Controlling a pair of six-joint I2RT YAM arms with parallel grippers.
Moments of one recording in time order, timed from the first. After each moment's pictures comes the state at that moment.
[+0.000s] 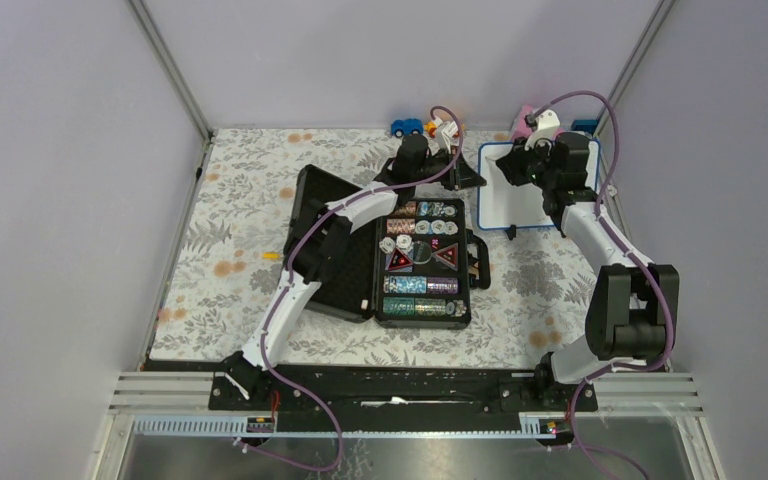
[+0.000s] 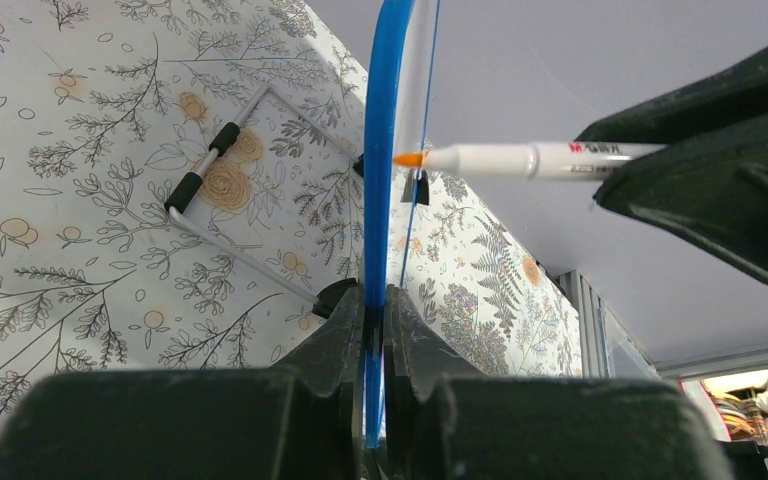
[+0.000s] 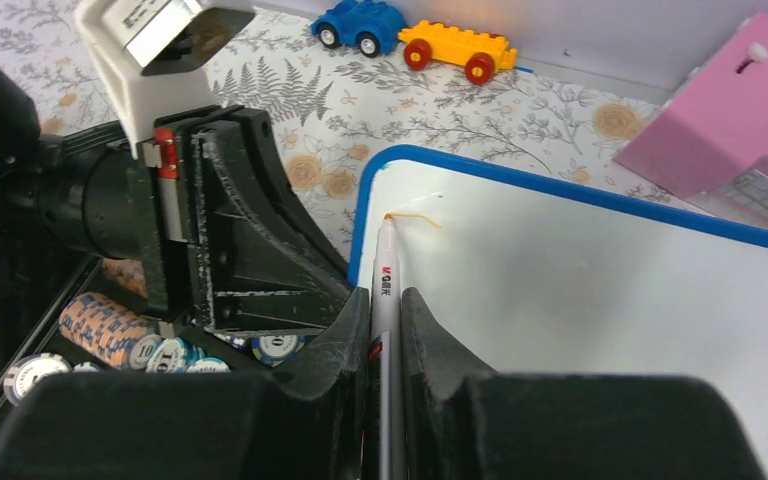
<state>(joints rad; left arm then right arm) -0.62 2.57 2.09 0.38 0.71 -0.70 0.01 1.54 1.08 0.12 -0.43 0.00</state>
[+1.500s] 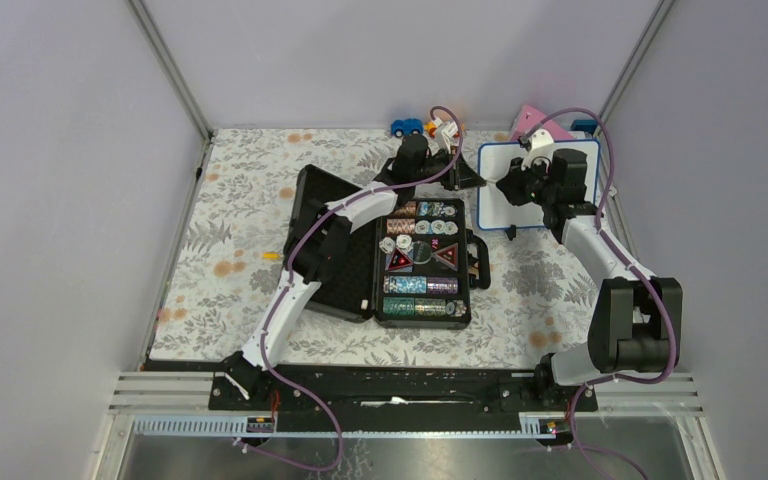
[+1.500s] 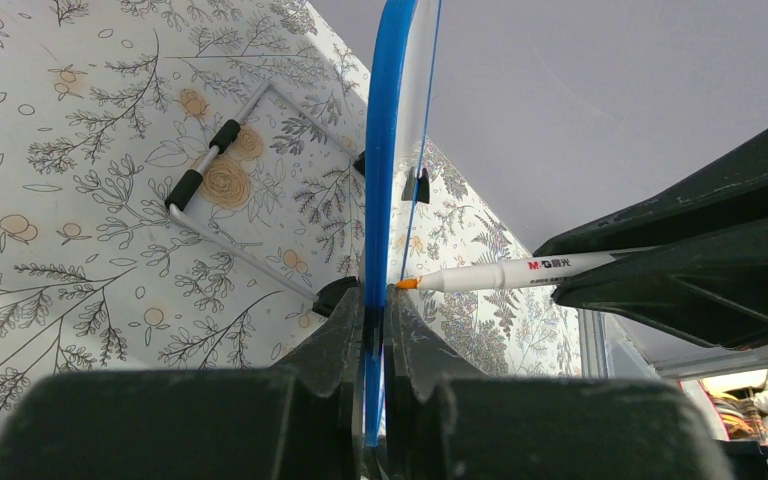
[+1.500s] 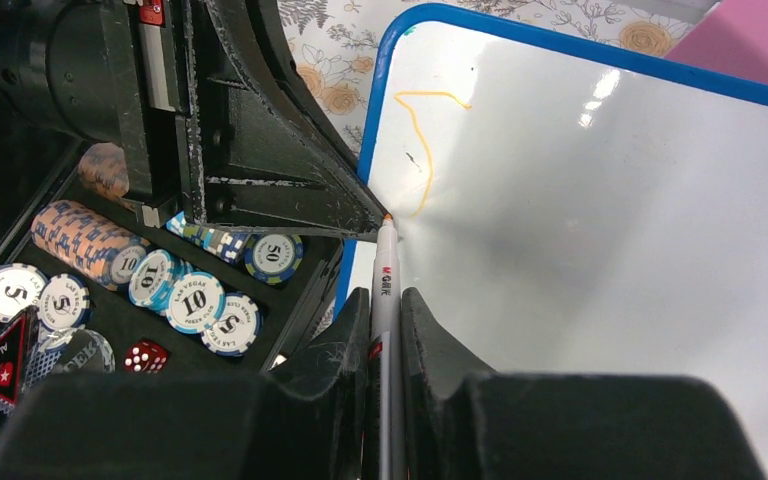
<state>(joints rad) -0.62 2.57 2.09 0.38 0.71 -0.70 0.01 1.46 0.97 0.04 -0.44 -0.10</state>
